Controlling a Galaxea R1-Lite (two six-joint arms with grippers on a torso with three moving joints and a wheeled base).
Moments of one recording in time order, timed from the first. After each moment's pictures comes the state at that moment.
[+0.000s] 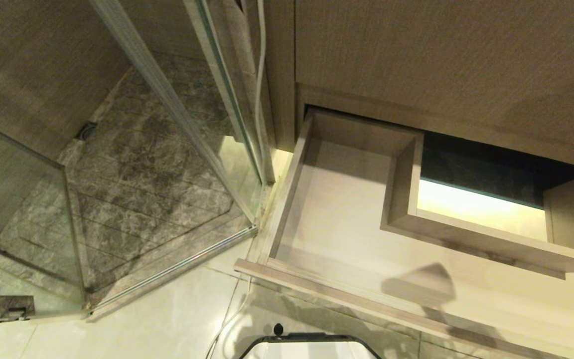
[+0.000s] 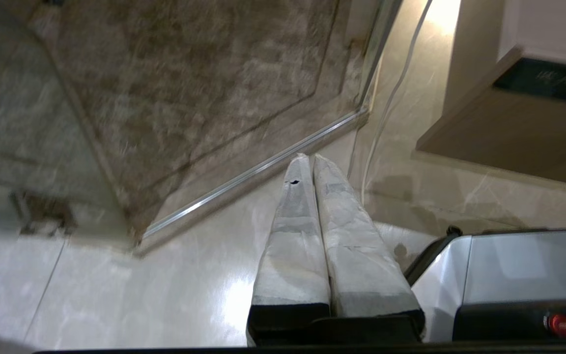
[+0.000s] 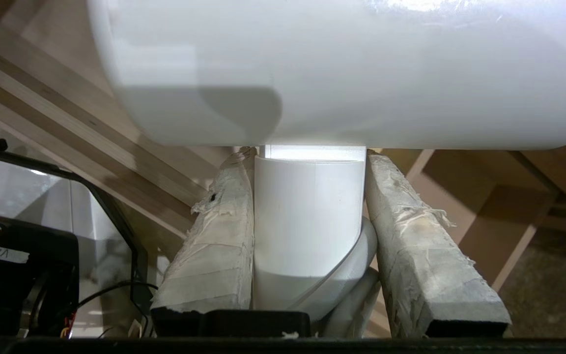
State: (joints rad) left arm 0.00 0.00 0.00 0.01 0.00 0.03; right arm -0.06 0.62 -1.14 0.73 0.05 -0.43
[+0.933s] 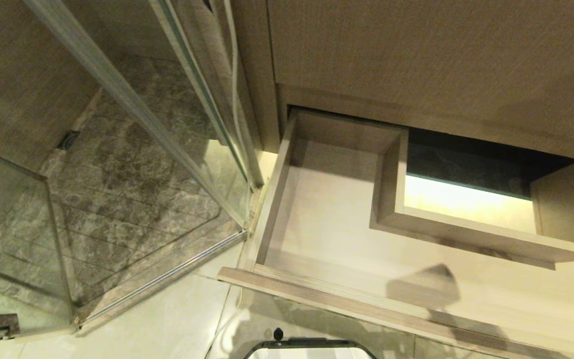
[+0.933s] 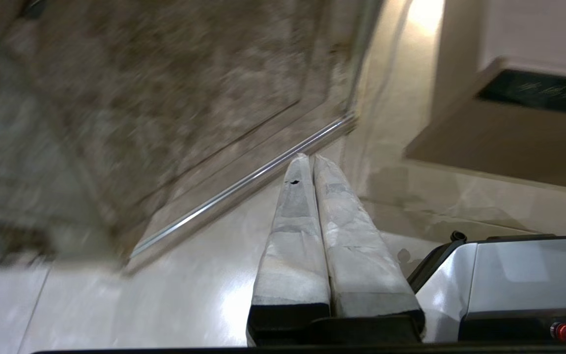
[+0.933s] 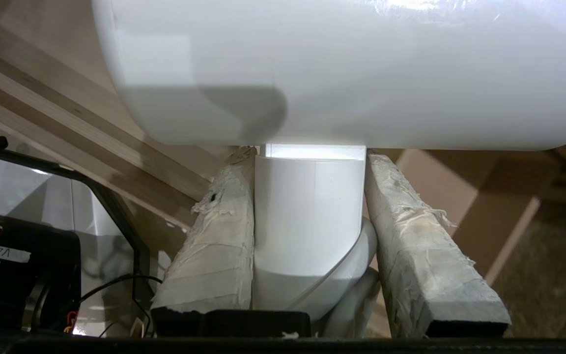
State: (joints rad) left arm 0.00 0.00 0.00 0.01 0.00 0.03; right arm -0.06 0.62 -1.13 0.74 0.06 -0.43
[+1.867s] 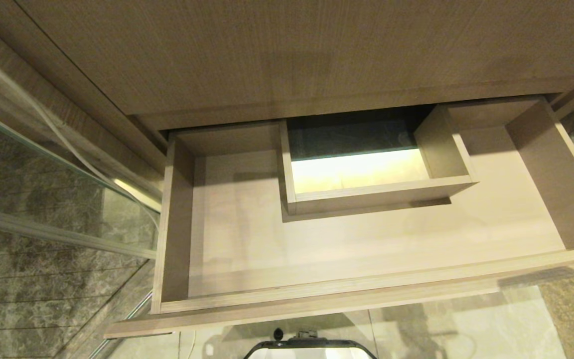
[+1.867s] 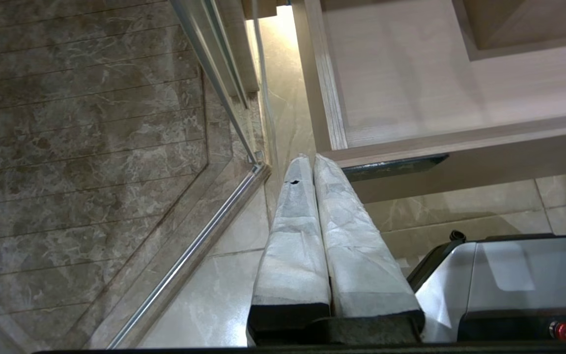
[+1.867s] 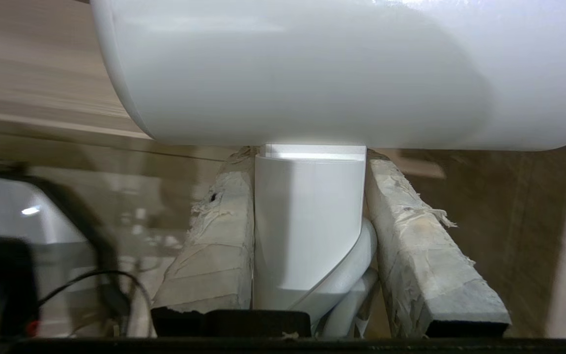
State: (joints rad) left arm 0.00 0.00 0.00 0.01 0.00 0.03; right arm -0.06 0.60 -1.10 0.73 -0.08 -0.43
